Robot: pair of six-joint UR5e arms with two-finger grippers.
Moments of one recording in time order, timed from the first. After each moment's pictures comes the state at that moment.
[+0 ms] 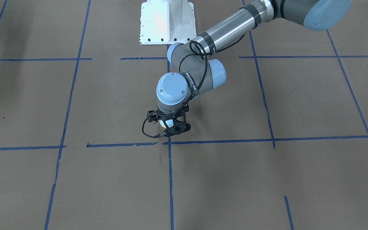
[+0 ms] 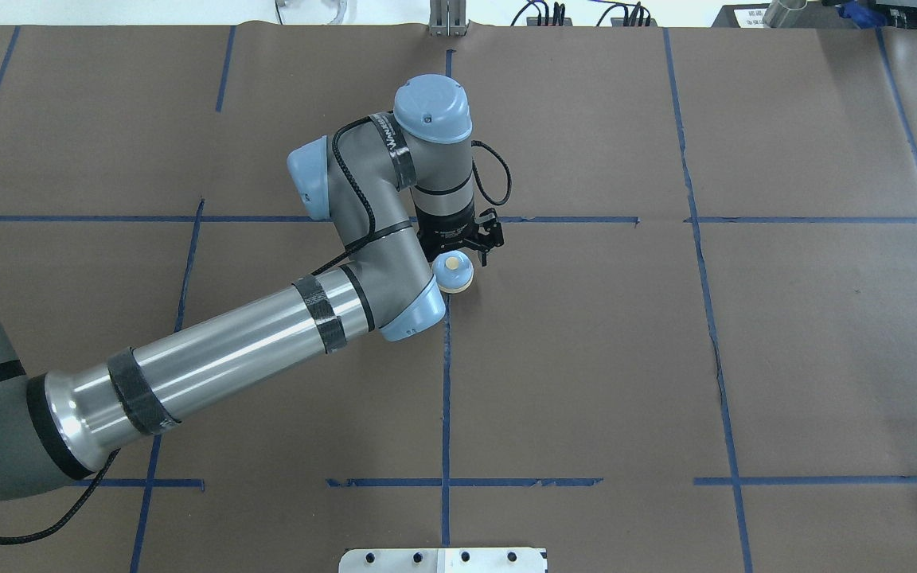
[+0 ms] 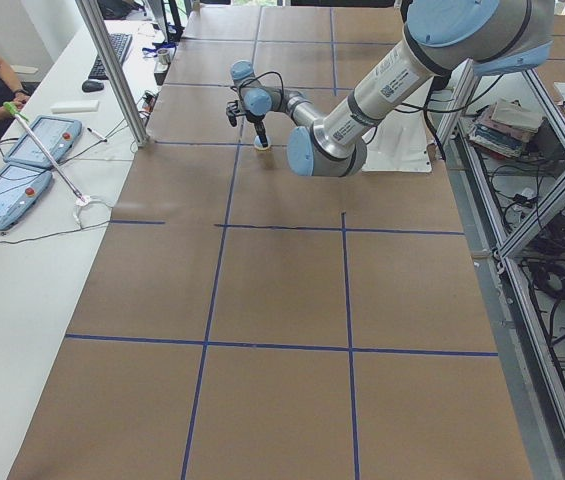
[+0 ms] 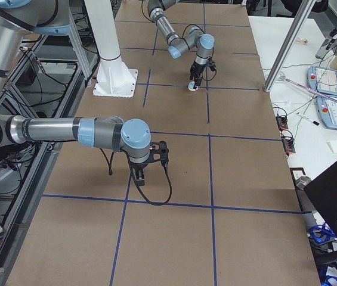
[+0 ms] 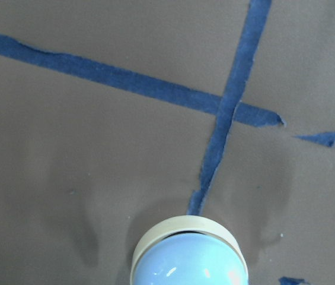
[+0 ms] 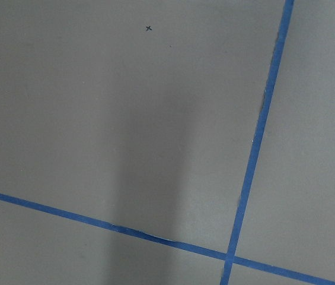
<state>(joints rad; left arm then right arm) -0.61 -2.64 -1.02 -1.76 -2.17 -1.40 1.54 -2.04 2.10 -1.70 2.47 -0.23</state>
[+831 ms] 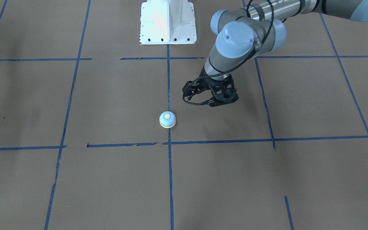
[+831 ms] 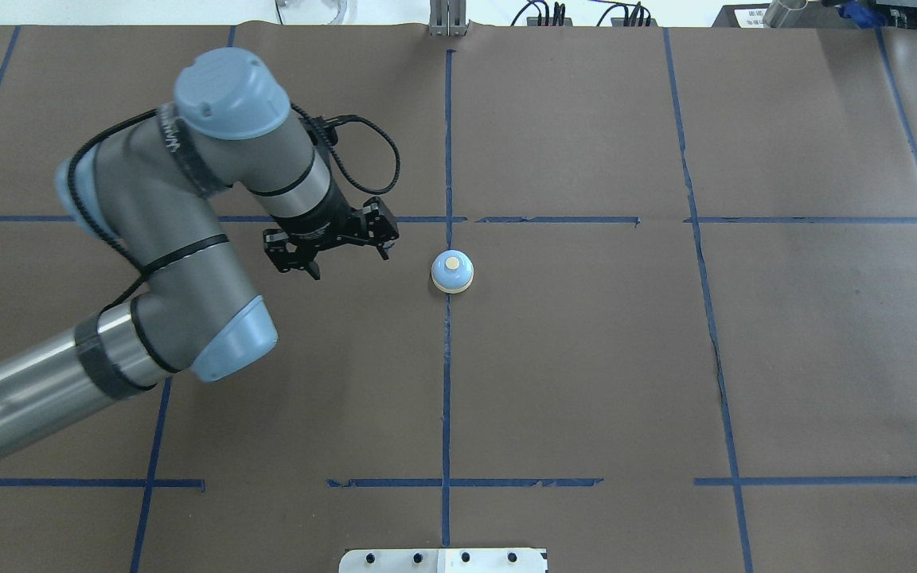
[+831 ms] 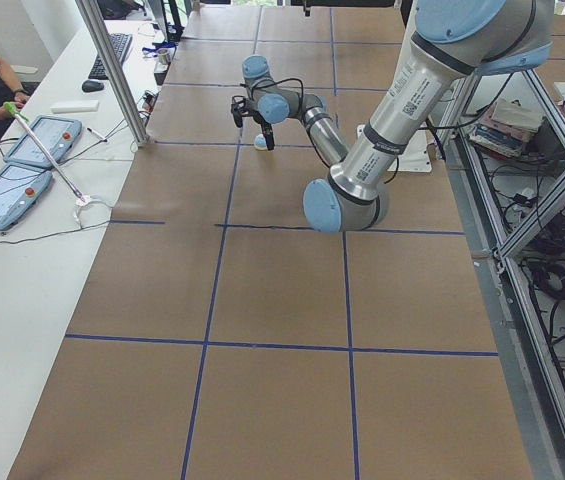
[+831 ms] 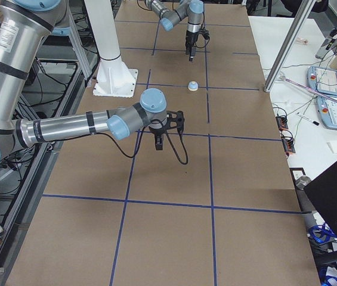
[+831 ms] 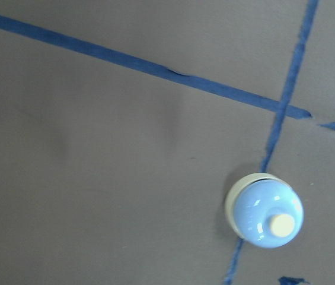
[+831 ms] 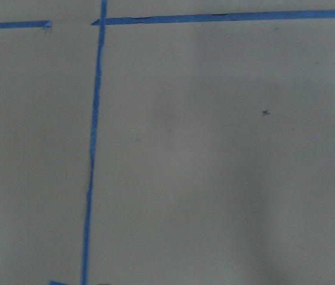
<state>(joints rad) -0.70 -2.19 -1.72 -1.63 -2.17 -1.35 1.17 -1.91 2.12 -1.16 2.46 0.71</state>
